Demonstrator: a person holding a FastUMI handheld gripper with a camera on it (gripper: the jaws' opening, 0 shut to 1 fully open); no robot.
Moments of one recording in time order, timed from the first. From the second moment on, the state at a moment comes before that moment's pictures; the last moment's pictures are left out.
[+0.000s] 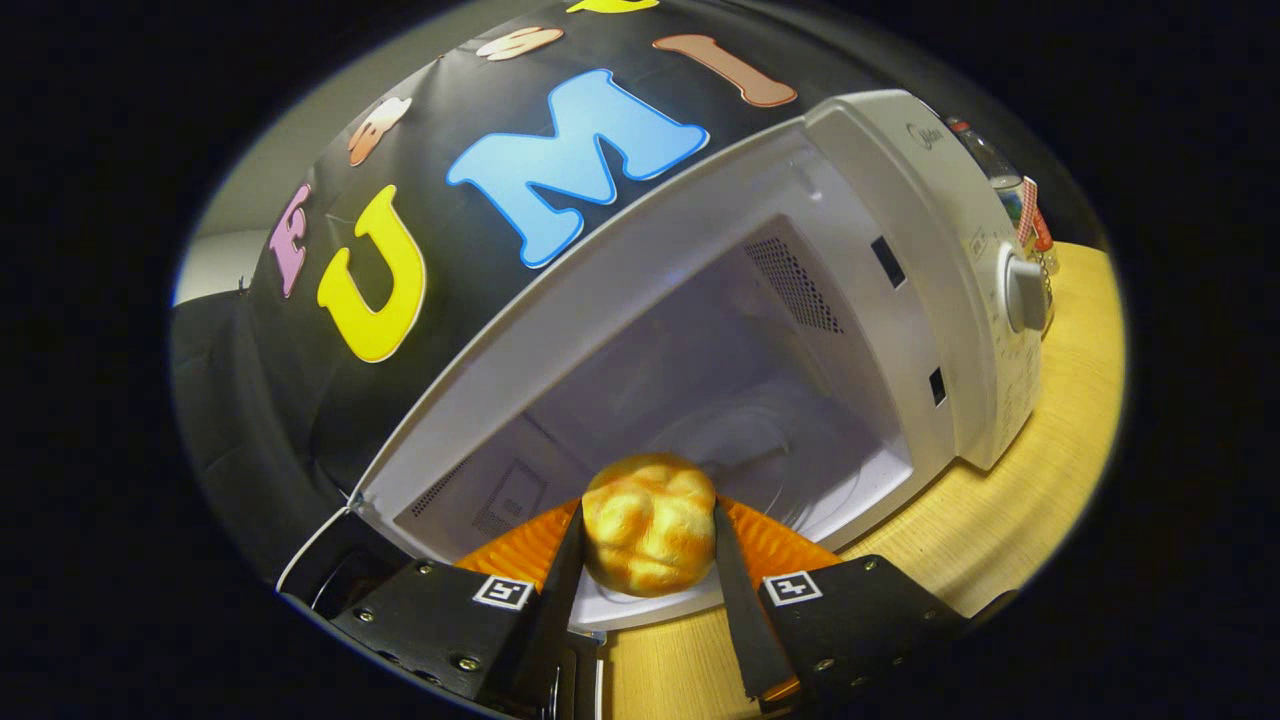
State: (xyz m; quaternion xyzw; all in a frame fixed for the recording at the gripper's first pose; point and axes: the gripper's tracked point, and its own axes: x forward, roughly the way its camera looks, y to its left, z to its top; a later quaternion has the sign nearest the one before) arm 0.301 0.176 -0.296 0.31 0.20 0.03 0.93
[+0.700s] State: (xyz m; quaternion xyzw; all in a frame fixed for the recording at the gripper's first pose) arm 0.328 0.171 -0.333 0.32 0.21 -0.01 0.93
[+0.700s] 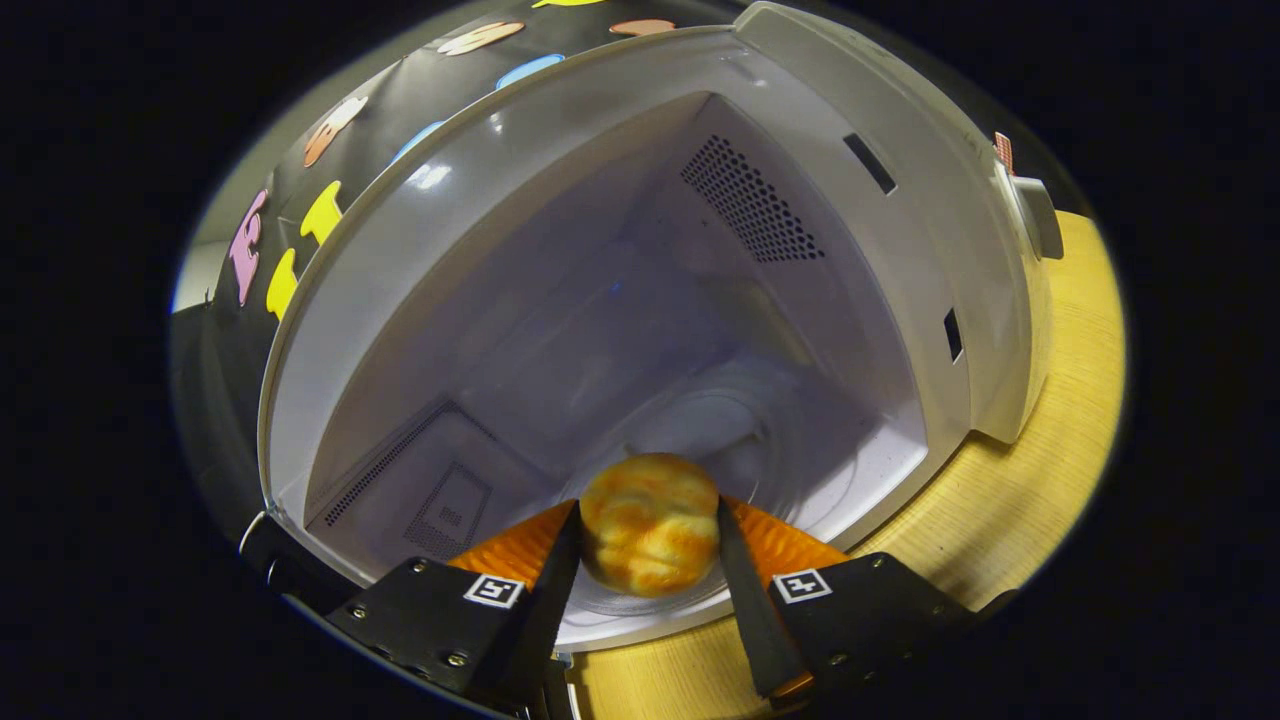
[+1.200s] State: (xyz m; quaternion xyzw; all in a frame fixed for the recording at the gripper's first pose) arm 0.304 0.174 -0.315 0.27 0.22 0.01 0.94
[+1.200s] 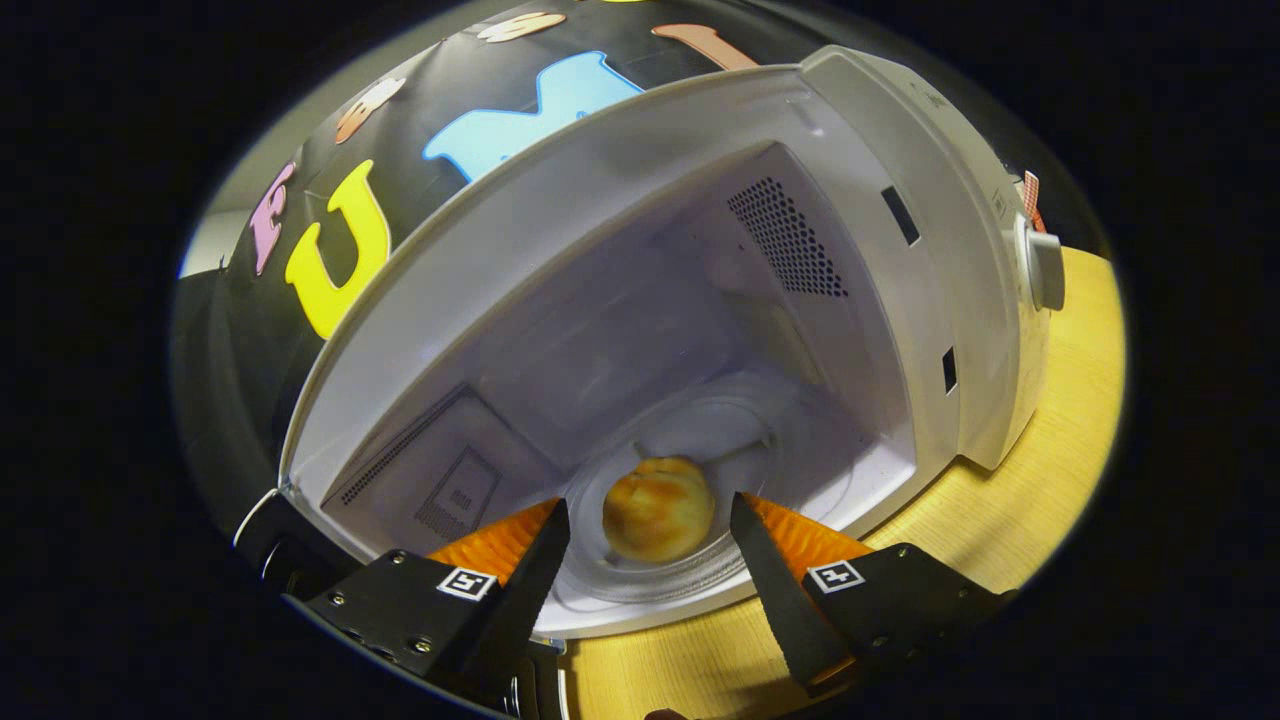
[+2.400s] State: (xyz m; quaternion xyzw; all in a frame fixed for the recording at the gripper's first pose) arm 0.075 0.216 -0.123 0.10 0.09 0.21 0.97
